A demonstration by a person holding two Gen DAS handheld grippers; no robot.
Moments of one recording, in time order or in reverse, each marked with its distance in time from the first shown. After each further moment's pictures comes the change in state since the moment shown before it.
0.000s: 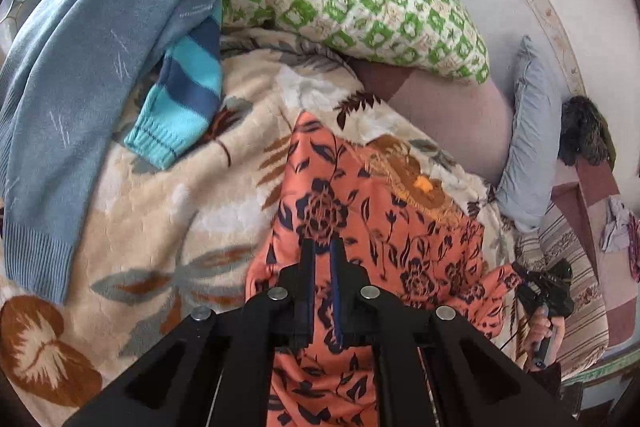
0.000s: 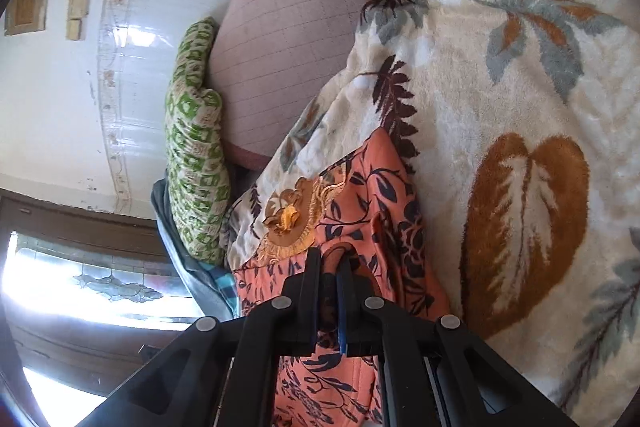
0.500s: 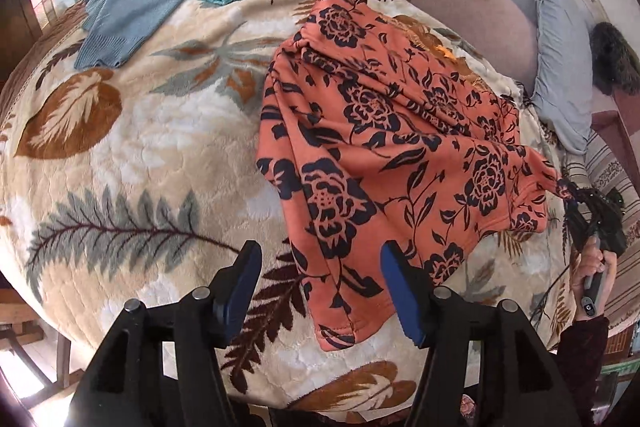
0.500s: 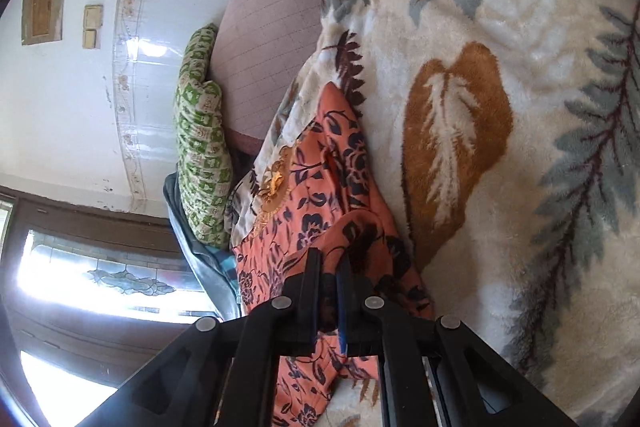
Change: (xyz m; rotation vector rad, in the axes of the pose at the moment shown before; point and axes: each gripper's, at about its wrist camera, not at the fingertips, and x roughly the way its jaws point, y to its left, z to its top) left arm -0.027 -0.039 -0.203 -0.024 0.089 0.230; right arm -0.051 -0.034 -0.074 -0.019 -0.049 0.086
